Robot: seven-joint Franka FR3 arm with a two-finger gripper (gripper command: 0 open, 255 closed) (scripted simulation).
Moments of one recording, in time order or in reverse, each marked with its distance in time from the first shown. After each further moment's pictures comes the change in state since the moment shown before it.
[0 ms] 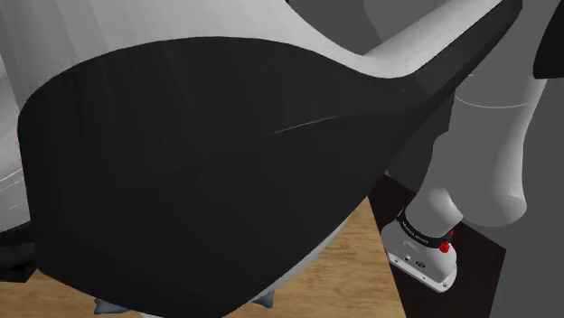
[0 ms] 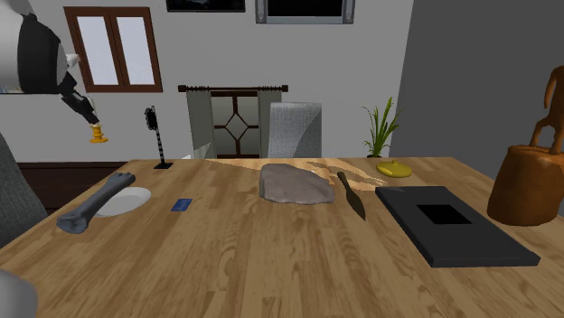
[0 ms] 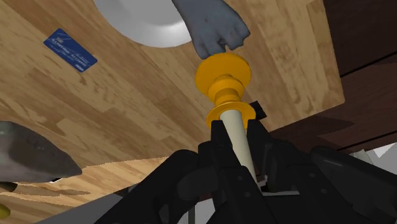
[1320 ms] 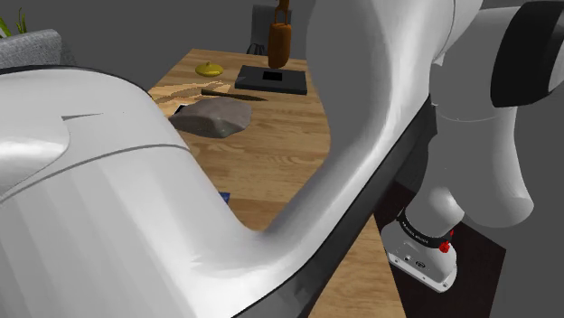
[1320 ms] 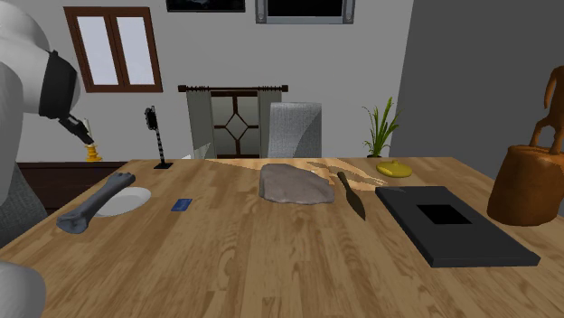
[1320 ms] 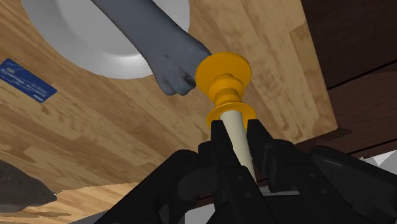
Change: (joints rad) arm 0.145 0.186 -0.051 0.065 -0.133 0.036 0.130
